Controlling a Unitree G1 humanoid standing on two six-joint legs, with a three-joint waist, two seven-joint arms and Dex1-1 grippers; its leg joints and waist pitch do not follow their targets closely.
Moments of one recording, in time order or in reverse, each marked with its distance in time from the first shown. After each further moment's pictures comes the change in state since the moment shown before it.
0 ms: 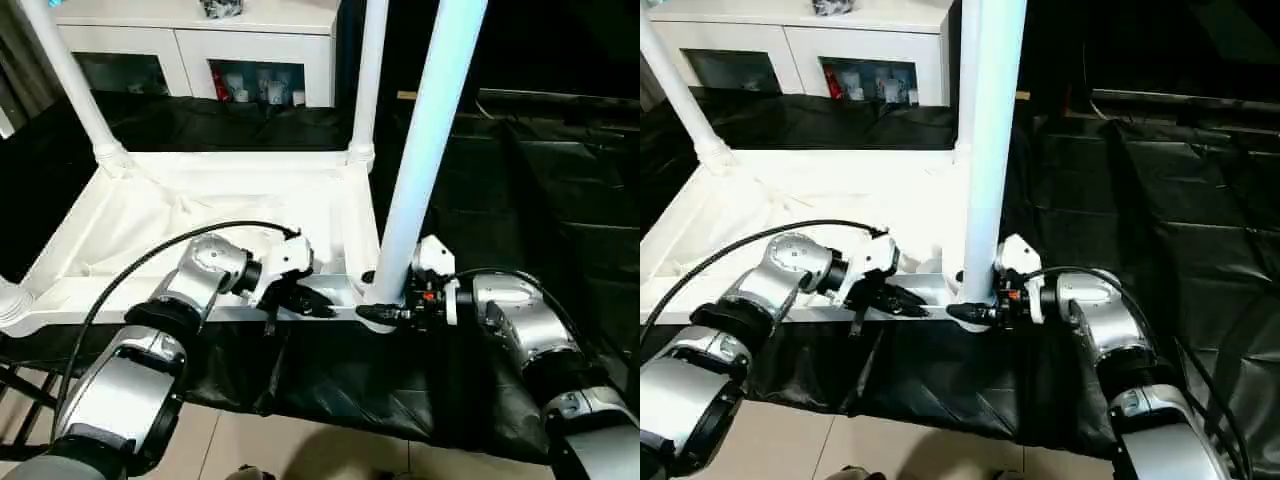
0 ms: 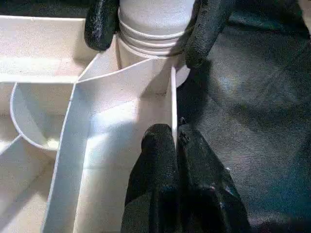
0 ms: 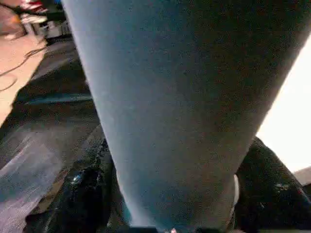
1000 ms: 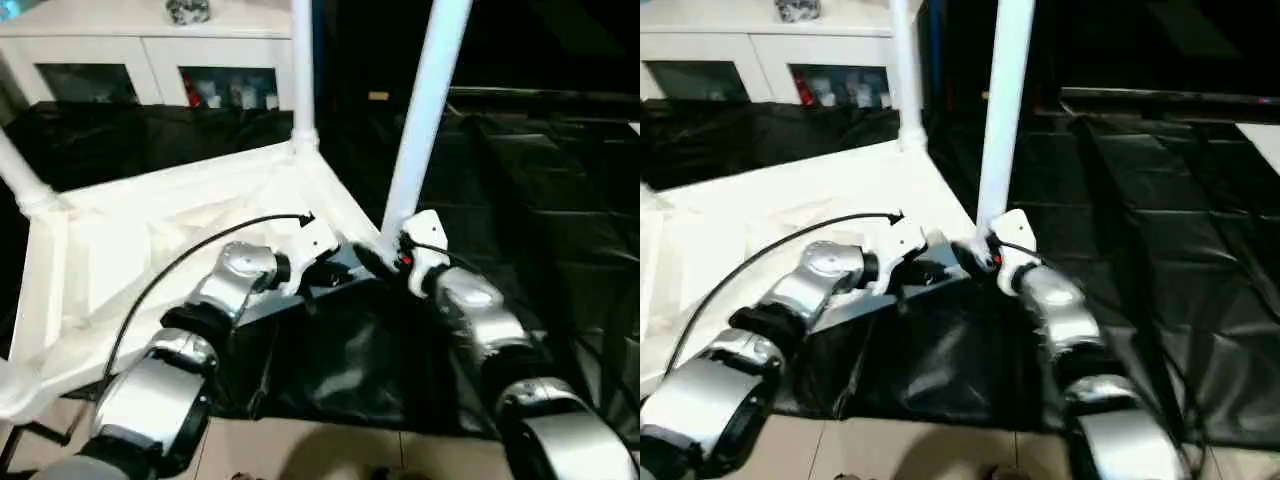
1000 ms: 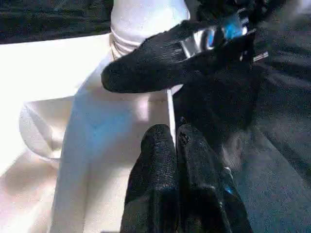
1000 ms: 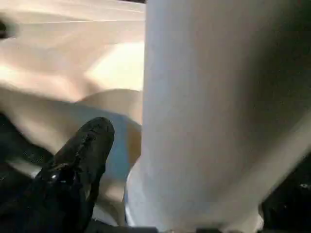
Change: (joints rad) left arm -0.003 -0.101 0.045 0.011 0.016 0.063 0.324; right arm -0.060 0.129 -0.082 0.142 -0.068 -0.086 -0.508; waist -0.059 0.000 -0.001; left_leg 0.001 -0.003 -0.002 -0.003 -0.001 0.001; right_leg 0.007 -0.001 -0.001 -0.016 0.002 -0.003
